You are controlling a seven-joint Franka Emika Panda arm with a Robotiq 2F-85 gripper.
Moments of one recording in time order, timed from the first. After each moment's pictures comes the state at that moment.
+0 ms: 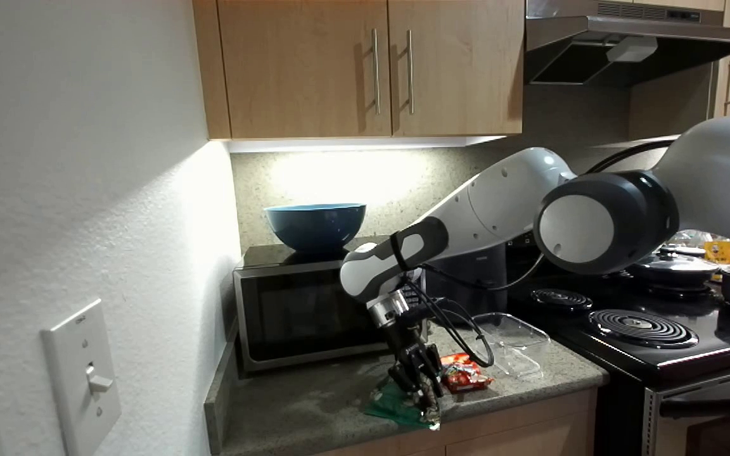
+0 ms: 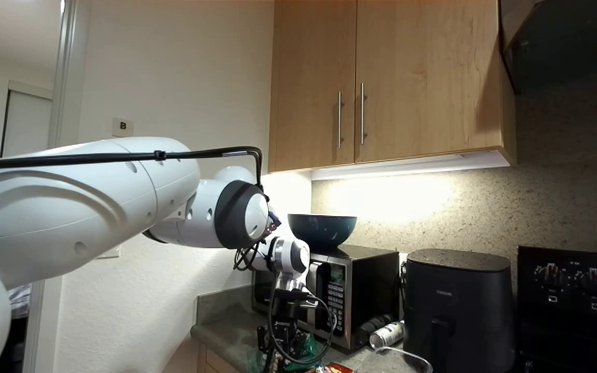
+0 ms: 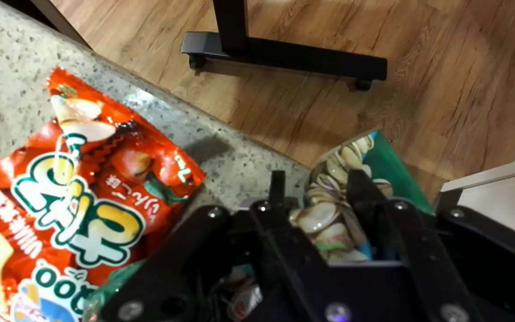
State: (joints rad) arm 0.04 1.14 0.01 -0.94 -0.06 1.48 -0.05
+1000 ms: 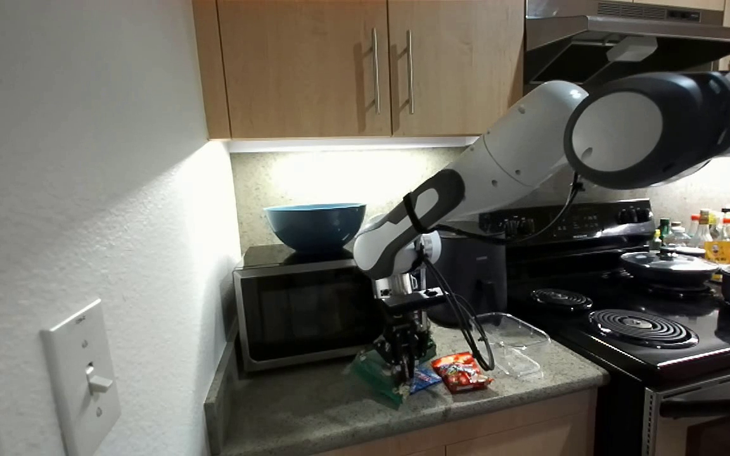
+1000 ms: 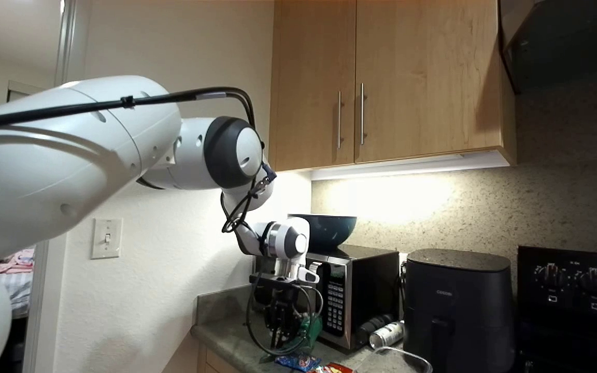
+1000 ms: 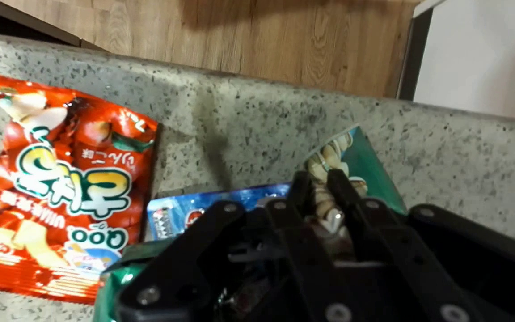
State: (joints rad) arm 0.05 0.84 -0.01 -1.36 0.05 1.97 0.26
